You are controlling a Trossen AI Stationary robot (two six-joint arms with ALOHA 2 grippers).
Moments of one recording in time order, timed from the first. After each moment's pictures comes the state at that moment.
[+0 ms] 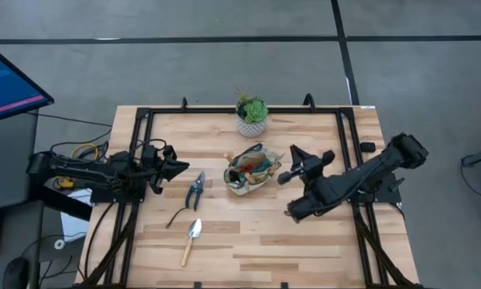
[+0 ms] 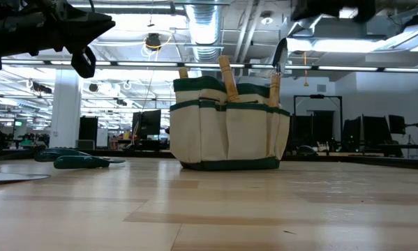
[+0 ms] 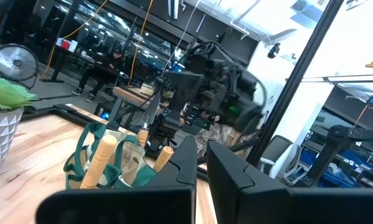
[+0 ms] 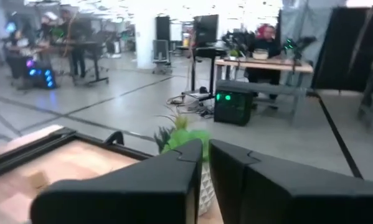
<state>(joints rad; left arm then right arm) -0.03 0.43 0.02 0.66 -0.08 -0.45 0.46 1.55 1.18 -1.30 1.57 1.69</state>
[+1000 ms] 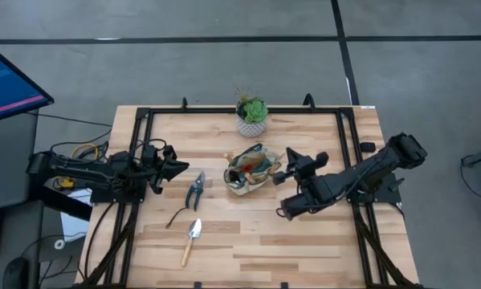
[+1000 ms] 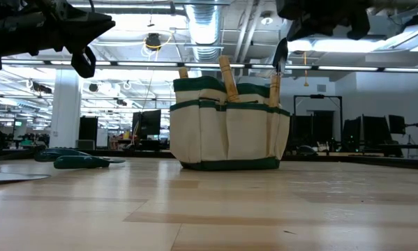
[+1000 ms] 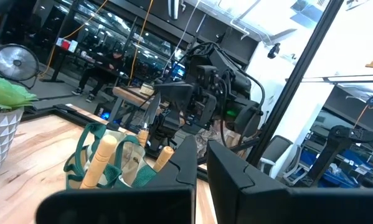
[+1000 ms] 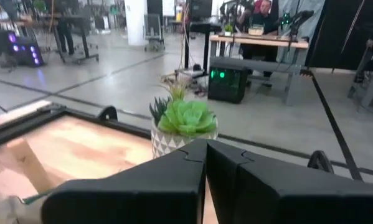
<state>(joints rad) -0.02 0.43 0.02 0.66 -0.08 -0.45 0.42 1.56 1.13 -1.07 1.46 1.50</state>
